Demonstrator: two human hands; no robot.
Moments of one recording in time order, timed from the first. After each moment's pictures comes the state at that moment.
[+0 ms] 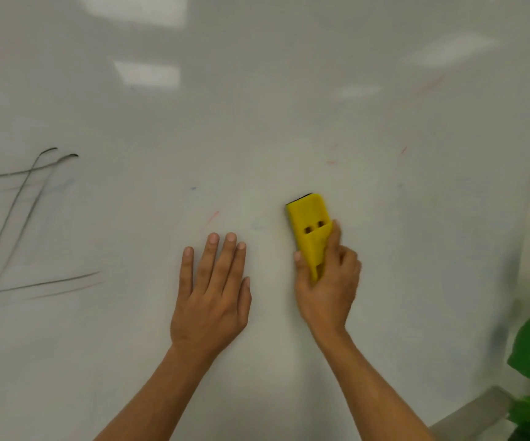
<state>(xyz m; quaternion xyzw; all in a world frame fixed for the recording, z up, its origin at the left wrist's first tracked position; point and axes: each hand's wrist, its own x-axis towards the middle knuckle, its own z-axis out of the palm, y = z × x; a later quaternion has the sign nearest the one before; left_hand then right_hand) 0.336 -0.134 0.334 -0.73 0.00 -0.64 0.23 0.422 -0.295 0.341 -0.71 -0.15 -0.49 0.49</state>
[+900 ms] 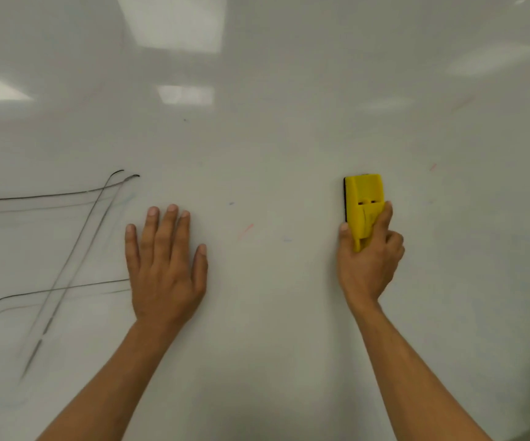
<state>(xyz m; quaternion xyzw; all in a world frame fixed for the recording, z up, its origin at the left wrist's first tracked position) 0.269 -0.074 0.400 -0.69 -0.10 -0.69 0.18 0.431 -0.304 0.404 -0.68 -0.07 -0.45 0.57</state>
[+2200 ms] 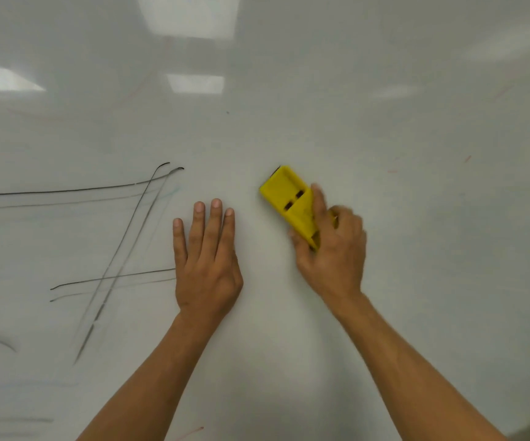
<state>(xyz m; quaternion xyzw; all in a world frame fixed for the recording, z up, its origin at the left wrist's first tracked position) 0.268 -0.068 0.393 -0.70 -0.05 -0.68 0.18 0.366 -0.240 0.413 -0.69 -0.29 -0.55 0.38</state>
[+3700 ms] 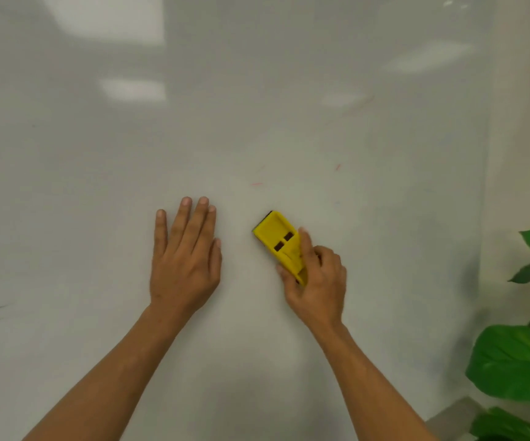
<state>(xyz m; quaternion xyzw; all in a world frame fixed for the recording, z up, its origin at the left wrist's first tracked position) 0.386 -0.204 0.420 -0.76 0.00 -0.63 0.19 0.495 -0.390 0.354 -0.71 -0.23 -0.52 0.41</state>
